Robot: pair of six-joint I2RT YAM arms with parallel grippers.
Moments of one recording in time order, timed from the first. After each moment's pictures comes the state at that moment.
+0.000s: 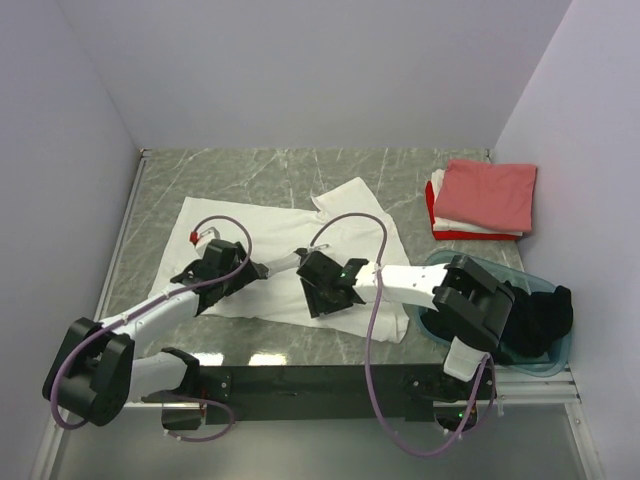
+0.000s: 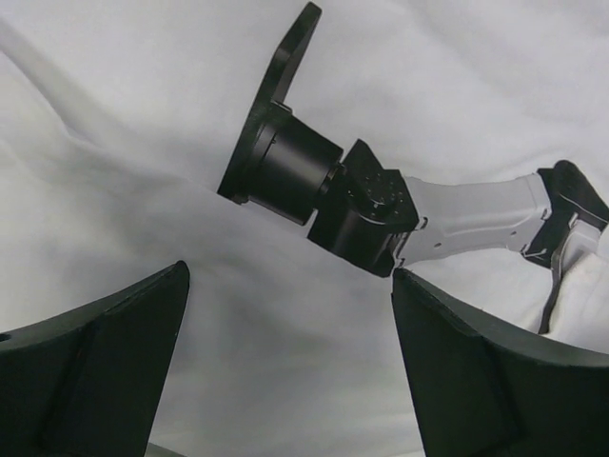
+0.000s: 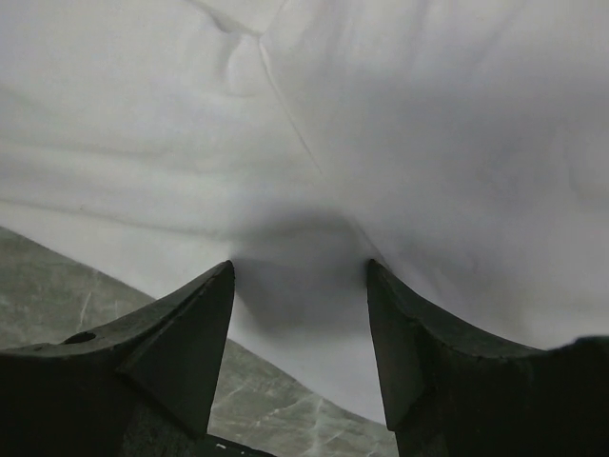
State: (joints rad) left arm -0.40 1.17 0.48 -0.17 -0.23 -0.85; right arm 1.01 1.71 1.01 -0.48 0.17 0.68
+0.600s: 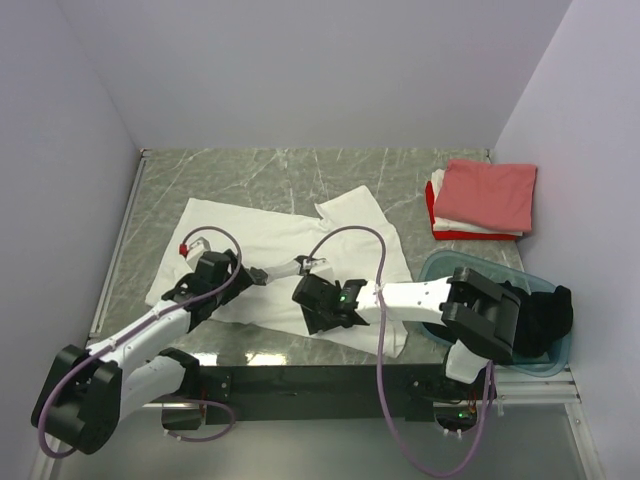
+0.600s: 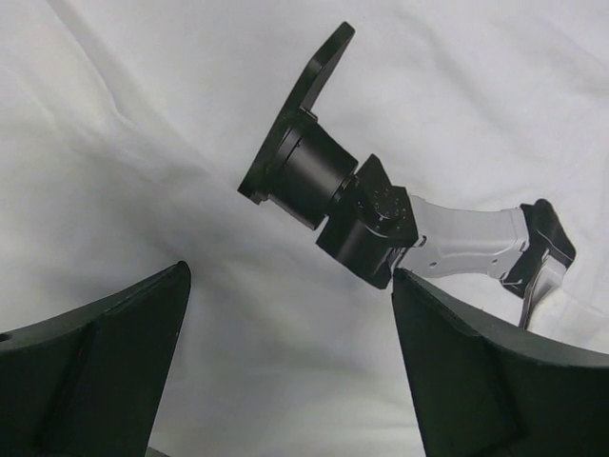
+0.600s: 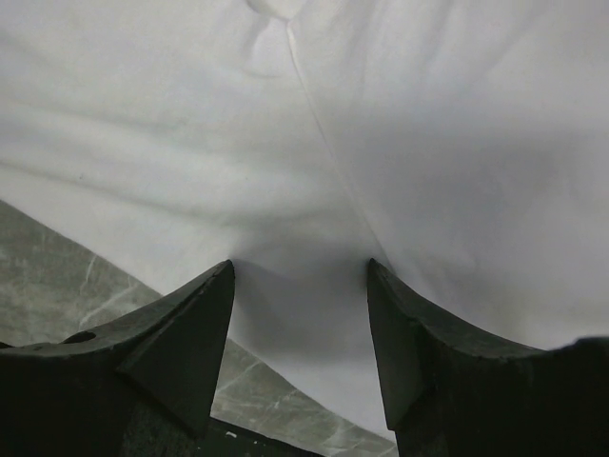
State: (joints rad) left arm -0.40 1.03 0.37 -0.16 -0.25 -0.94; right arm 1.15 1.66 0.92 -0.43 0.28 0.75
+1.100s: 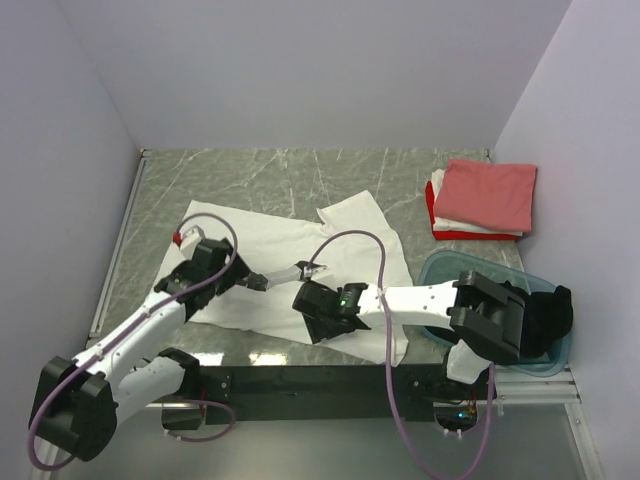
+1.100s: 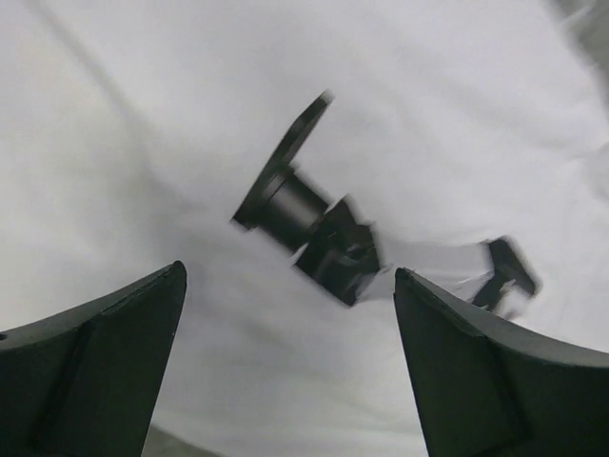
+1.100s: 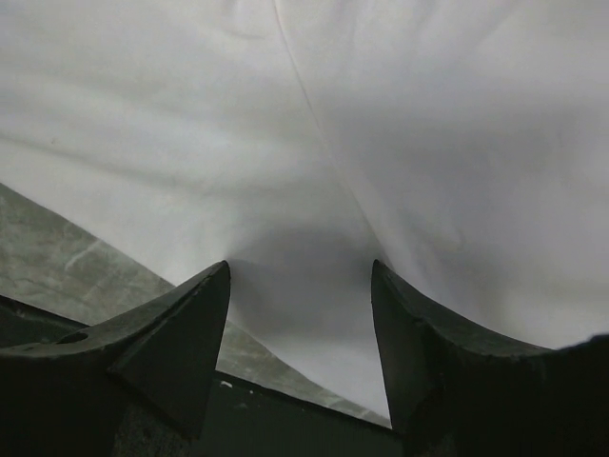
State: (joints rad) left arm -0.41 0.95 0.46 -0.38 -0.30 -0.95; right arm 1.20 1.62 0.91 -0.50 0.26 0.78
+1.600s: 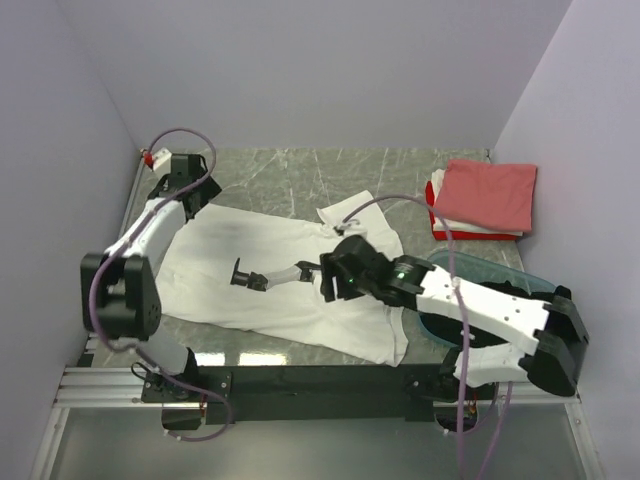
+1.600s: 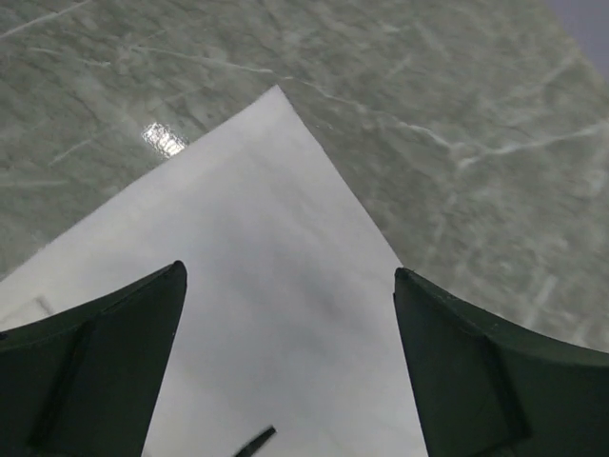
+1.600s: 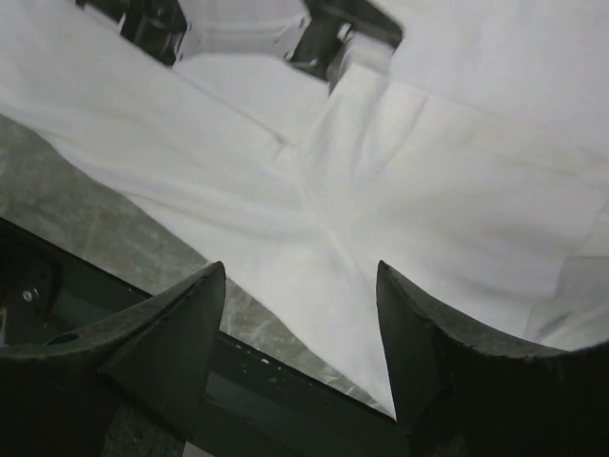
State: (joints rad) left arm -0.08 1.53 1.17 -0.35 -0.38 -0.73; right arm 1.03 1.30 0.99 -0.59 0.24 0.67
